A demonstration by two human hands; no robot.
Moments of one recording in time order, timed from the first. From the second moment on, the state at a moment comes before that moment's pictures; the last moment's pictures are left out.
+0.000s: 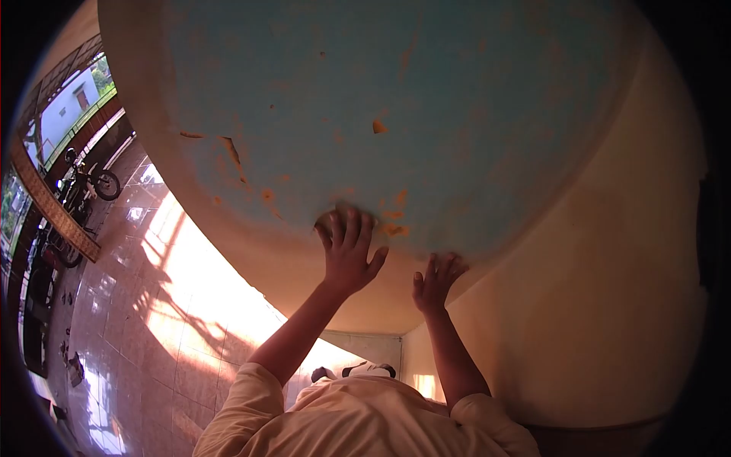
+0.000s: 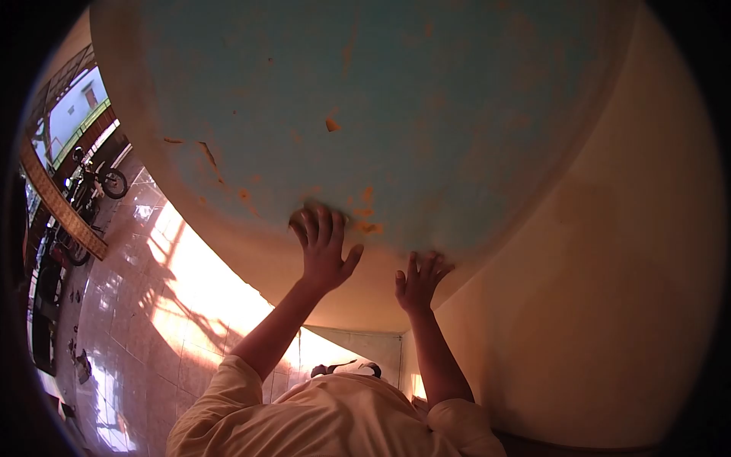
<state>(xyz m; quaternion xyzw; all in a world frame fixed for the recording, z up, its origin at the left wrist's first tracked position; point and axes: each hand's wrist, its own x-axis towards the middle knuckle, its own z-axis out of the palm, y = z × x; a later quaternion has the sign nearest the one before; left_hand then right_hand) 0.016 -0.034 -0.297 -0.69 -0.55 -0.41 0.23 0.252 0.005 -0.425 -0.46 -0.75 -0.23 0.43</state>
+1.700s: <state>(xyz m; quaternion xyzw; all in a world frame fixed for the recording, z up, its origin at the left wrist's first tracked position) -0.040 -0.007 -0.044 -0.77 -0.32 -0.26 0.48 0.208 0.032 0.088 -0.38 -0.62 -0.48 0.50</state>
